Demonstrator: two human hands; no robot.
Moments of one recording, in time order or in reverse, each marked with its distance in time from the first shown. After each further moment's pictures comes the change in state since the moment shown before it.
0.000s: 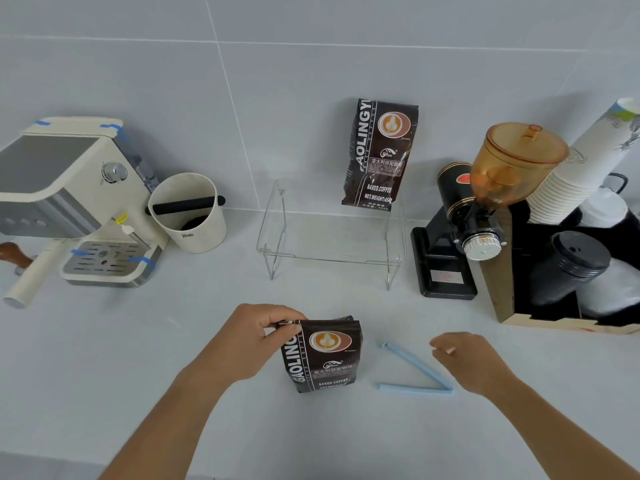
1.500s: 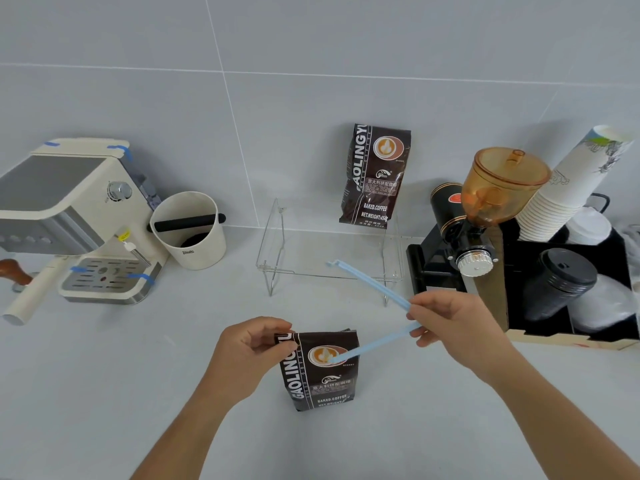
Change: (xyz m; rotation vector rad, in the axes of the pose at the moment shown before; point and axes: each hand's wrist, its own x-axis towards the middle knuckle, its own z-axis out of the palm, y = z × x) left_hand -0.006 -0.017 0.011 -0.399 0.246 -0.156; right_hand -0.045 -0.109 -0.075 0.785 0.116 -0.135
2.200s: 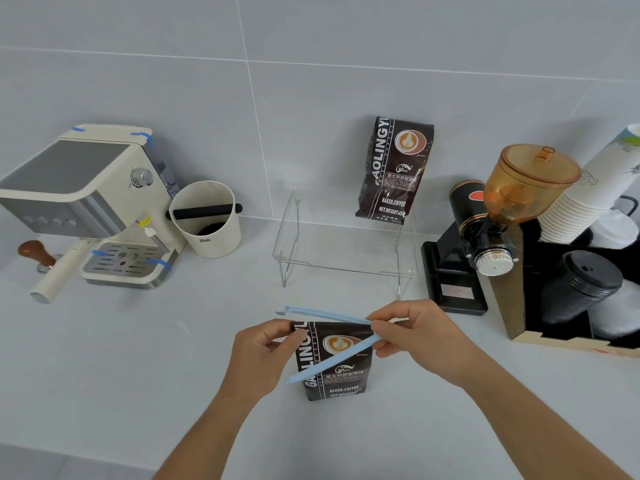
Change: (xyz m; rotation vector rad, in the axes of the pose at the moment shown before) left_hand -0.012 -0.015 0.007 0.041 0.143 -0.007; right_hand -0.003 -0.006 0.054 -0.005 -0.316 0.041
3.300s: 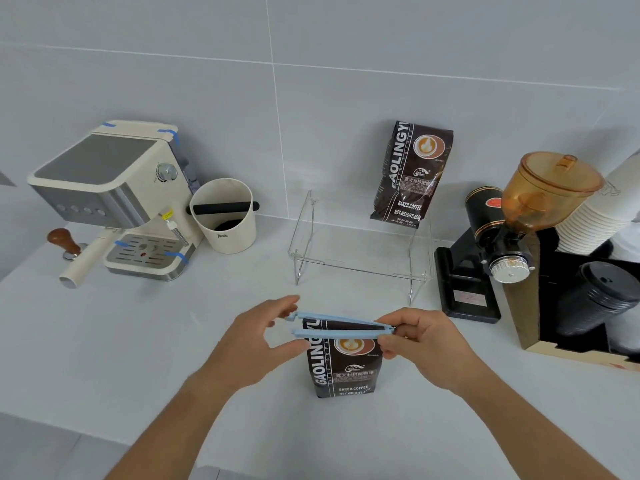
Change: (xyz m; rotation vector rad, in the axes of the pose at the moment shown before) left_hand 0.007 0.005 -0.044 0.476 -0.188 0.217; right_hand -0.004 0.014 0.013 0.010 0.015 -0.074
